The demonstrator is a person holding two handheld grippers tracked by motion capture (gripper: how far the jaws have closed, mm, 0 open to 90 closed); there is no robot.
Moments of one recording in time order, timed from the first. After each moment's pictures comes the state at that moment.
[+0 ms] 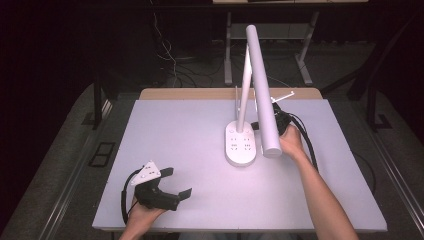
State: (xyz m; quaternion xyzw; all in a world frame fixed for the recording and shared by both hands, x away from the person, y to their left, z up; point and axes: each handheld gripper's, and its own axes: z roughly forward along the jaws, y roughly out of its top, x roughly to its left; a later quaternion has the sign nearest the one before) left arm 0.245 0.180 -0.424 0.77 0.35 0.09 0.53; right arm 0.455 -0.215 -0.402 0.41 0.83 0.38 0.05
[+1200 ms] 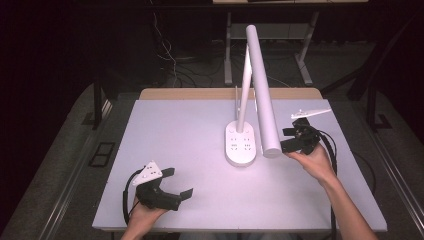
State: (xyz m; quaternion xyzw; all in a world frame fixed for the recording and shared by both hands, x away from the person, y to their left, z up) left arm 0.245 0.176 -0.424 0.77 0.35 0.09 0.52; right arm 0.366 -0.263 -0.371 0.43 0.79 0.43 0.05
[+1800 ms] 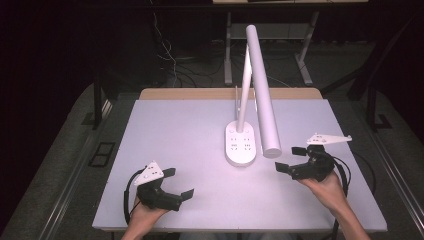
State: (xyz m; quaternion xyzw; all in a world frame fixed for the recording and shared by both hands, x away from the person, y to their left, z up) left arm 0.245 0.174 -0.425 0.77 0.34 0.09 0.52; right arm 0.295 -0.283 -0.387 0.42 0.77 0.47 0.07
